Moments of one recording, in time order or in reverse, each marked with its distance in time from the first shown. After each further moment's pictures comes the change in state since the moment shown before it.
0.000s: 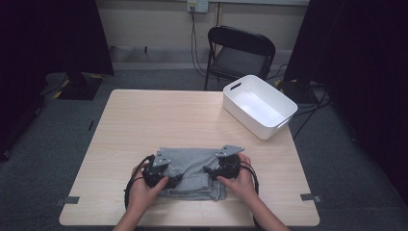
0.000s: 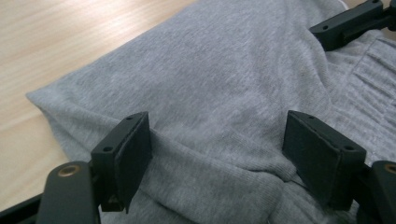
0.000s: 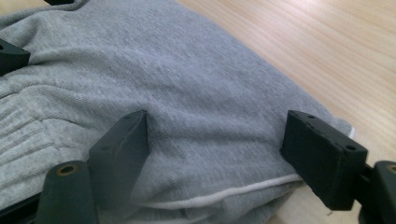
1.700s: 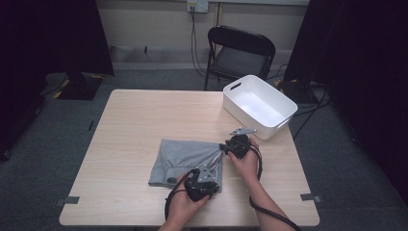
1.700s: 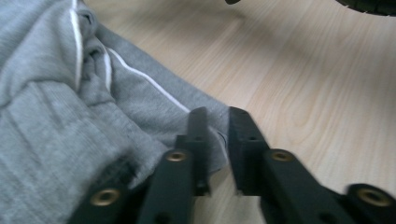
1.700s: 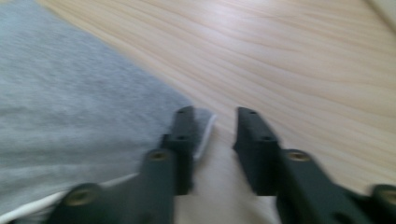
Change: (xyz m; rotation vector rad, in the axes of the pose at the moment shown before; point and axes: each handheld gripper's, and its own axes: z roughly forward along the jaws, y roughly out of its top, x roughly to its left) left arm -0.105 0.034 0.051 0.011 -0.214 0.121; right arm -0.075 0.009 0.011 0.019 -0.169 0.232
